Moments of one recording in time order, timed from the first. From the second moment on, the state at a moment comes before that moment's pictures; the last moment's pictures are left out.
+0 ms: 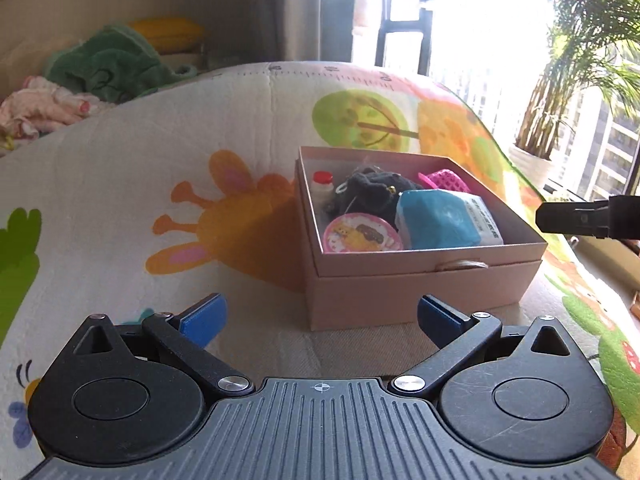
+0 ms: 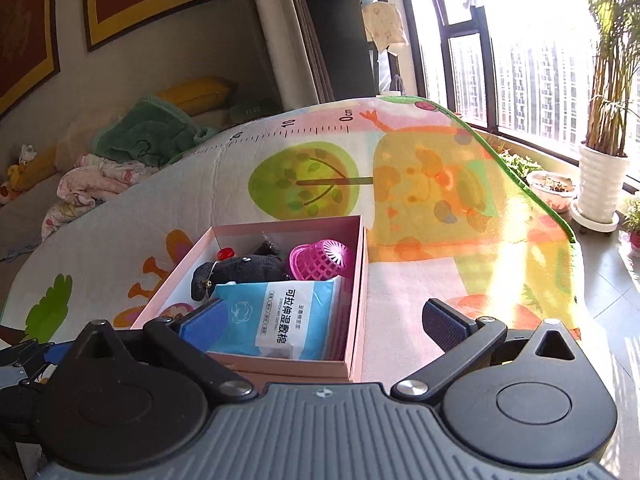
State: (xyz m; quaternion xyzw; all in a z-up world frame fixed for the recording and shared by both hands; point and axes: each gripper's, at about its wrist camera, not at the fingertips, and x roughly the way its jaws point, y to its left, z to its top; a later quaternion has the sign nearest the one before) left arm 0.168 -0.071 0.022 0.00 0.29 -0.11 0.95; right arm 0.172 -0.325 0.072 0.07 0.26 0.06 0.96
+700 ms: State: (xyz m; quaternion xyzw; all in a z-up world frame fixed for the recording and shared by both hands) left arm 0.169 -0.077 -0.012 0.03 0.34 -0.03 0.94; right arm 0.172 -0.274 -0.017 0.01 0.33 0.01 0.94
